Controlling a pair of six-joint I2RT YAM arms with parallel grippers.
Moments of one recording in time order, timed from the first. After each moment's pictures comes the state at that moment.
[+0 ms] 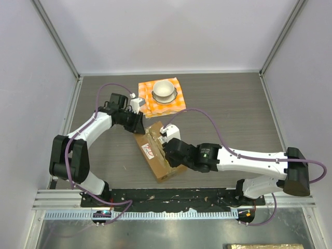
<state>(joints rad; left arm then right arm) -0.24 1.56 1.04 -0.53 0.56 0.13 1.27 1.32 1.03 -0.51 0.39 0.55</state>
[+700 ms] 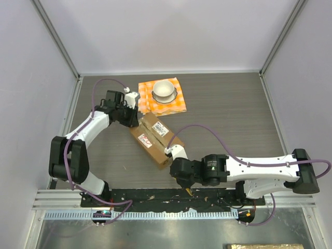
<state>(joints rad) -0.22 1.55 1.05 -0.49 0.43 0.16 1.44 1.24 1.01 -0.81 0.29 0.72</state>
